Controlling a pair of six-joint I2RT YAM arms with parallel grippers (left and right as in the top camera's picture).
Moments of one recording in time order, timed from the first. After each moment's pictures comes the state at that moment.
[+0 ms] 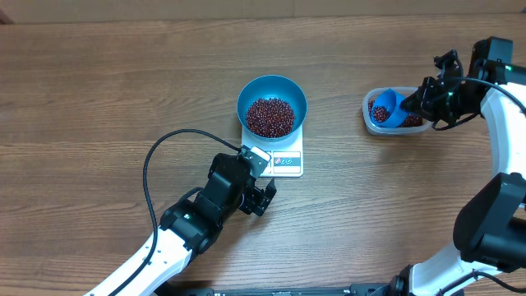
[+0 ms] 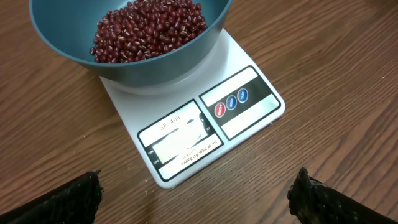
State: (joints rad) left arm -0.67 1.15 0.58 -0.16 -0.09 -0.02; right arm -0.29 1.83 1.56 -1.07 -0.53 0.03
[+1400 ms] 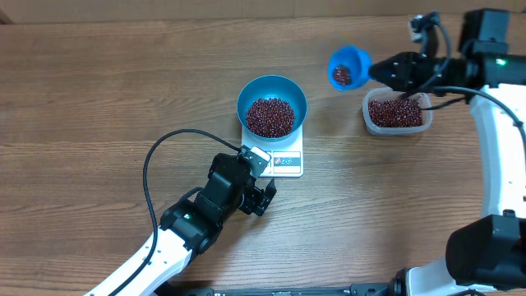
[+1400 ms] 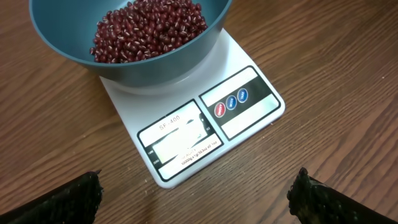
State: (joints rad) left arm -0.67 1.15 0.58 -0.16 -0.09 -0.02; right arm -0.11 1.70 1.67 -0.99 -0.80 -0.04
